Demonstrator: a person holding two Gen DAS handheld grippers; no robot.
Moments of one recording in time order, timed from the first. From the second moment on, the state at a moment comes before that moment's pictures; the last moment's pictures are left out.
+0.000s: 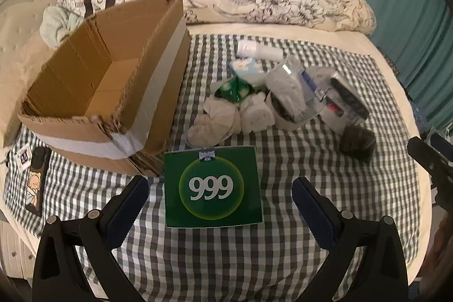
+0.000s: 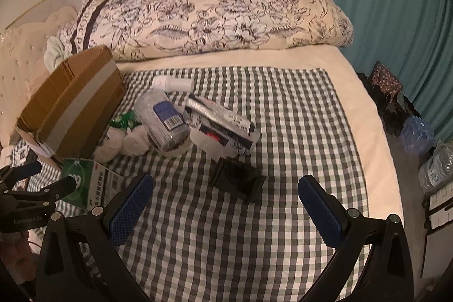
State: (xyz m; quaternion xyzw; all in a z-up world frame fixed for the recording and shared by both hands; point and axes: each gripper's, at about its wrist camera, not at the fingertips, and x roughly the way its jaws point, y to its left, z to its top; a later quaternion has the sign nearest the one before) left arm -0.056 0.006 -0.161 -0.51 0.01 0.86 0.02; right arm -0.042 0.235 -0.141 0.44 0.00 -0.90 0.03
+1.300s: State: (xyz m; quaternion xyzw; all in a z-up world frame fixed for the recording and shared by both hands) left arm -0.098 0.003 -0.249 -0.58 0.01 0.81 0.03; right arm -0.115 0.246 -0.277 0.53 -0.02 -0.85 -0.02
